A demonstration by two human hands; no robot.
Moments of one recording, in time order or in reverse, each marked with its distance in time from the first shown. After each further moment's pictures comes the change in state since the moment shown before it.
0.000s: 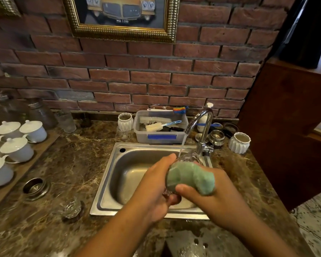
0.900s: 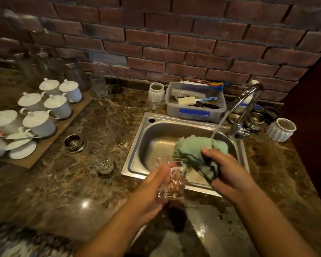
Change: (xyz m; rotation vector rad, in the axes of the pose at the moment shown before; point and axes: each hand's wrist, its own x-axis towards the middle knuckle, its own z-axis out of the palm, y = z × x) left_hand -0.003 -0.060 -0.141 -0.135 -0.109 -0.030; right_hand 0.036 0.048 0.078 1.131 0.146 0.861
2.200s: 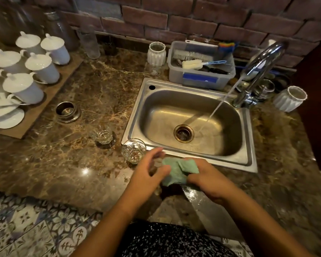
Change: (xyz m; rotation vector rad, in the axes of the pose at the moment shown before) left_hand -0.008 -0.048 -0.071 0.741 0.212 0.261; right_hand 0.006 0.101 -0.027 -0.792 -0.186 0.098
